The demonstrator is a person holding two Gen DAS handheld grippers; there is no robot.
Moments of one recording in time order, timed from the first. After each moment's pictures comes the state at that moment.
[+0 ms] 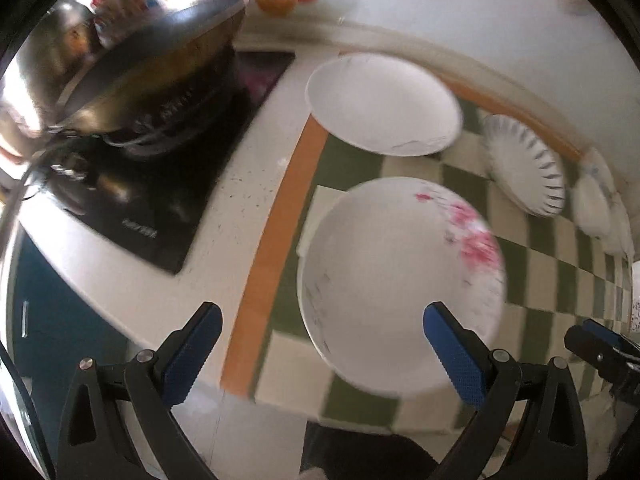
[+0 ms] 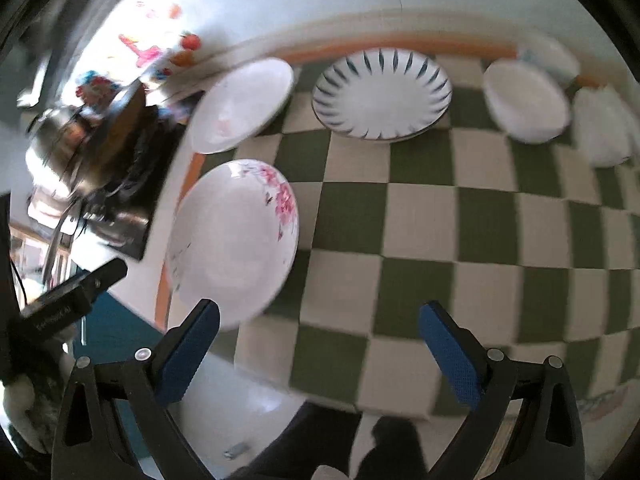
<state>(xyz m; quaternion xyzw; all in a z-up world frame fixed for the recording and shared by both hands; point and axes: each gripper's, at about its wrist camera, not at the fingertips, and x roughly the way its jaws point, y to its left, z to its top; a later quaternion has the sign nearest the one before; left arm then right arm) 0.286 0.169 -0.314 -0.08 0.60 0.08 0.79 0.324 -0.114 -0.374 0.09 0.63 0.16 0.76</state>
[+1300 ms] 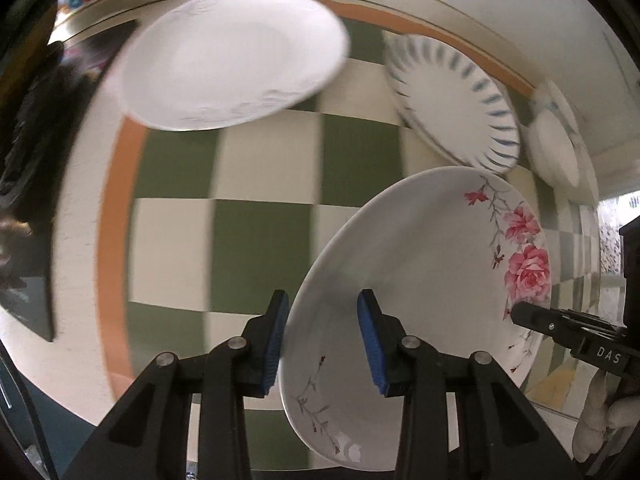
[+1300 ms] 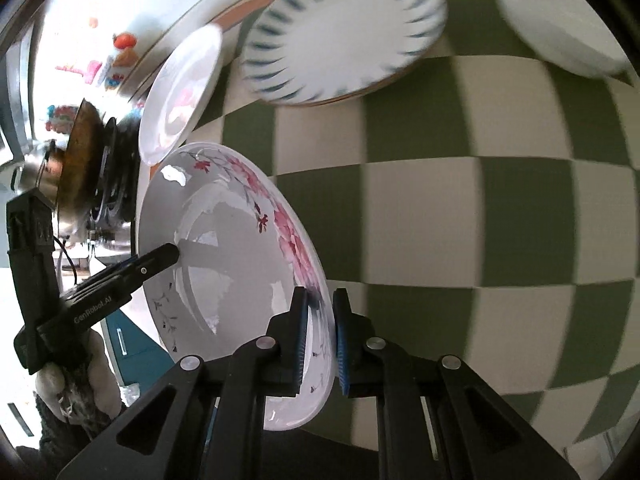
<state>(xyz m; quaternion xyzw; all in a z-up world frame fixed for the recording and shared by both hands) 0.340 0.076 -0.358 -0.07 0.67 -0.07 0.74 0.366 -0.152 -0.441 0.17 0.69 0.16 0.68</state>
